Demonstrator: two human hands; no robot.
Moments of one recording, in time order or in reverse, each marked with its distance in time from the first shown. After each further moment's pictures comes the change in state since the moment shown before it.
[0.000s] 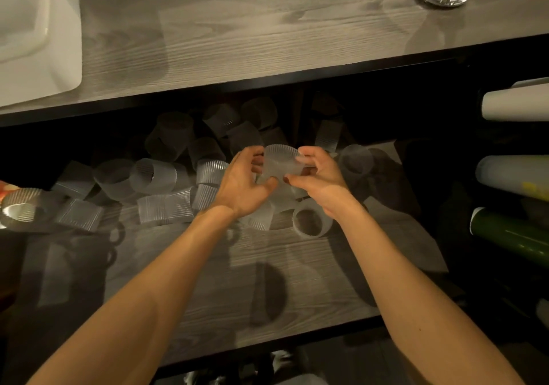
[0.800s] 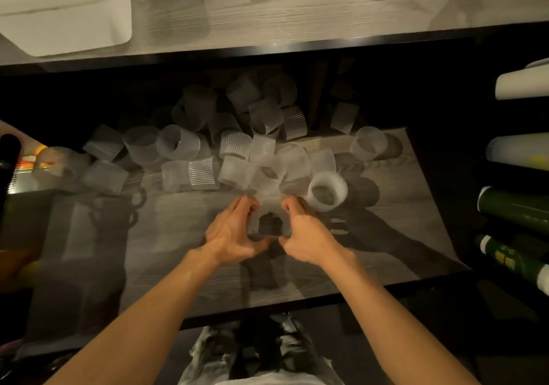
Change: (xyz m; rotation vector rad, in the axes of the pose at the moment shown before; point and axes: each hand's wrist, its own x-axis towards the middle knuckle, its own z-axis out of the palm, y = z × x) left_hand -0.133 -0.078 -0.008 0.344 -0.213 -0.002; right_hand -0.109 0.069 0.057 -0.724 -0.354 -0.170
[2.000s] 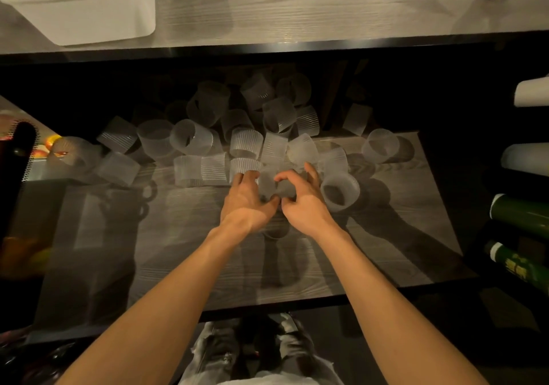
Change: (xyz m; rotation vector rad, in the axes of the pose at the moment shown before) left_hand 0.034 0.022 -0.013 -0.169 0.198 -0.324; right_hand 0.029 -0.037 -0.012 0.260 0.201 0.042
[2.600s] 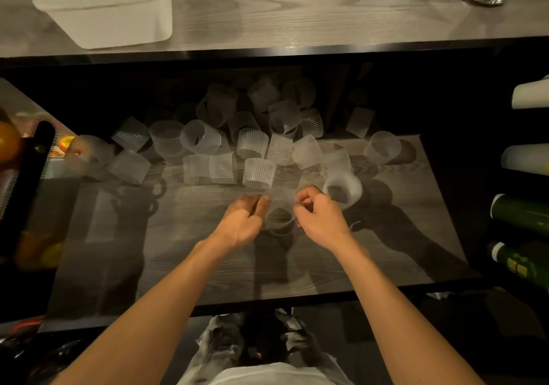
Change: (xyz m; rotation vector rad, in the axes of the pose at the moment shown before) left_hand -0.025 -0.033 -0.006 -0.159 -0.166 0.083; right_hand -0.027 0.018 -0.006 -0.018 0.022 0.060
